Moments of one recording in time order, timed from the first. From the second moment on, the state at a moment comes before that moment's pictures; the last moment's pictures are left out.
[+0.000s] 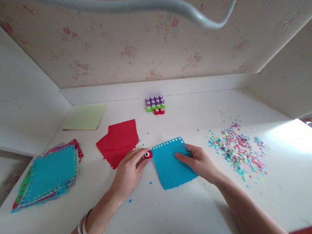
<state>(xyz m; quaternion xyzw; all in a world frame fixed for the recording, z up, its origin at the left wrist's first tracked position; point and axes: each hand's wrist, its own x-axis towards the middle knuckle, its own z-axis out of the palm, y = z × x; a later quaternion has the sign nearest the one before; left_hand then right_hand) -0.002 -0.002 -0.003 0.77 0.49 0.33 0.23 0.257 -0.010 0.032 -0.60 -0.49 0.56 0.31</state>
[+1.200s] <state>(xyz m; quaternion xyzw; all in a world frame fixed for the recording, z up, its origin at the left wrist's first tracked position) -0.001 -0.001 0.000 0.78 0.50 0.30 0.24 0.259 -0.009 0.026 -0.62 -0.61 0.43 0.25</state>
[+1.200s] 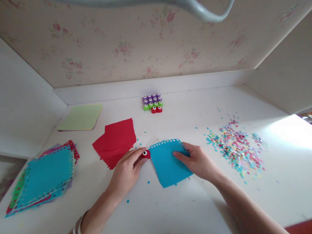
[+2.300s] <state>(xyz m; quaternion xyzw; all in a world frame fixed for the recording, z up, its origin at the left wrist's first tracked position) 0.000 -0.004 0.005 0.79 0.50 0.30 0.17 0.253 -0.017 0.023 -0.52 -0.82 0.13 0.19</state>
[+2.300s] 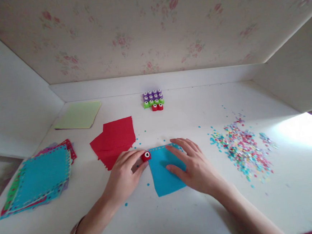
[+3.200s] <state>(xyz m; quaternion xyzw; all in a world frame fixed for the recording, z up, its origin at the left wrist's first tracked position) 0.000 0.000 0.014 0.75 0.54 0.27 0.25 0.247 -0.015 0.018 -0.48 -0.84 0.19 0.14</state>
